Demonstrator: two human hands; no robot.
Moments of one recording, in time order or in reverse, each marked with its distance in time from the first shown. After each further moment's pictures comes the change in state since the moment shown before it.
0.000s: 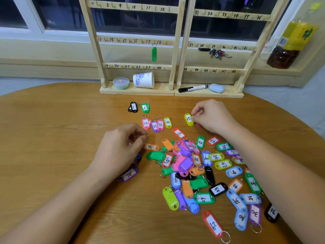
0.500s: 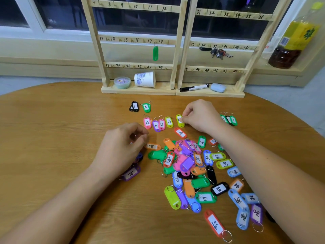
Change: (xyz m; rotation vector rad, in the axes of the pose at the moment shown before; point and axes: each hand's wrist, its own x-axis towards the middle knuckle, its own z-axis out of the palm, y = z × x) left_hand 0.000 0.000 -0.002 0.012 0.013 0.007; right_hand 0.006 -0.029 0.022 -0.019 -0.049 0.009
